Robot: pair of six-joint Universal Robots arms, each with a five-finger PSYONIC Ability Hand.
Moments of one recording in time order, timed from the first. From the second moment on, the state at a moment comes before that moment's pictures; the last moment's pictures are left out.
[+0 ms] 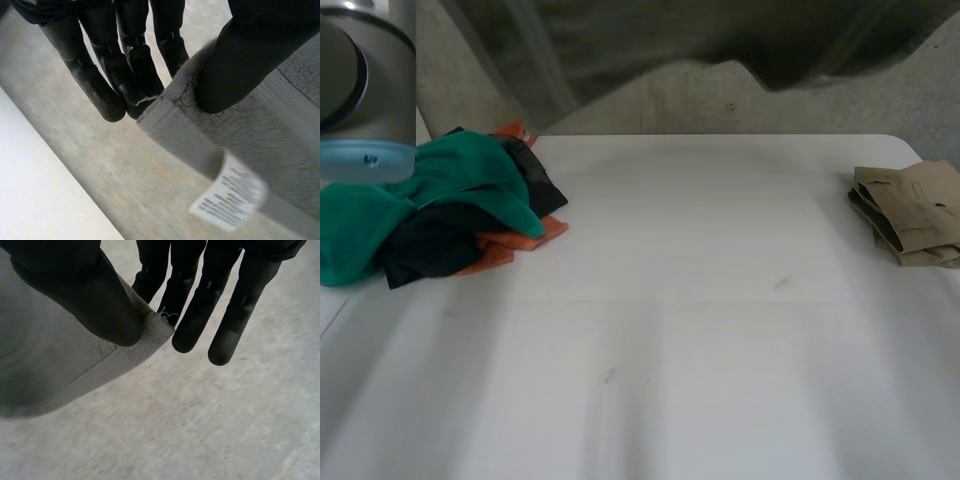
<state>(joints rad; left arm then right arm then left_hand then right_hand) 4.33 -1.93 -0.97 3.53 -1.68 3.75 1.62 -1.37 1.06 -0.12 1.53 2.67 1.18 1.20 1.19 1.20 0.98 1.13 1.17 1.19 1.20 1.03</state>
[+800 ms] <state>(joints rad) 4.29 -1.52 -2.02 2.85 -1.50 3.99 1.31 -1.38 1.64 0.59 1.37 1.88 1.18 1.20 1.19 1.20 0.98 1.13 1.17 1.19 1.20 1.03</state>
